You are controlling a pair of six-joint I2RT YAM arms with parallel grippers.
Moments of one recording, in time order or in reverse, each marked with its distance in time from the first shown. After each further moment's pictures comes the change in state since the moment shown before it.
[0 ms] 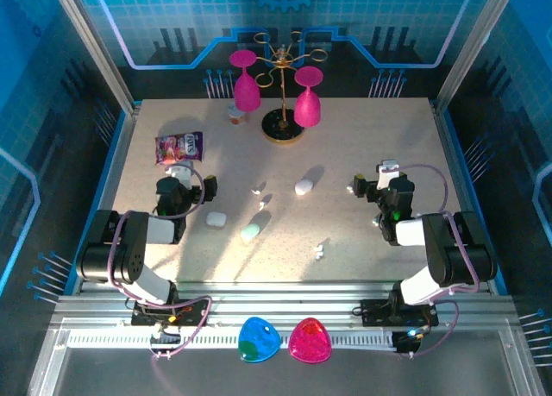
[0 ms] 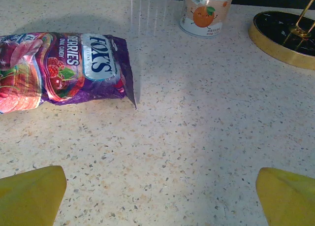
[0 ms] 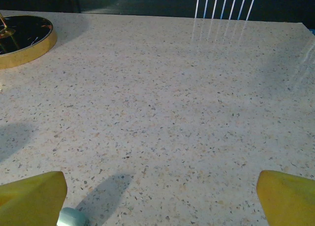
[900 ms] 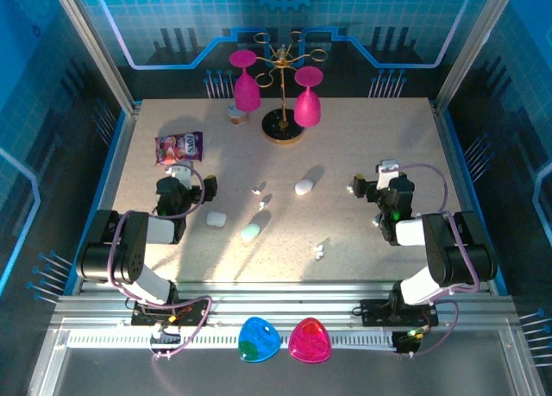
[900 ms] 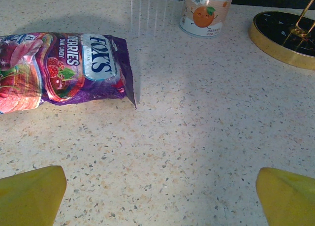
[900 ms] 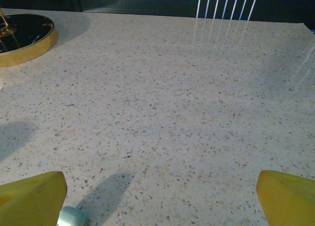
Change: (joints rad) left arm 0.000 0.000 0.000 0.002 0.000 0.000; right arm 0.002 0.000 0.002 -0.008 -0.004 -0.010
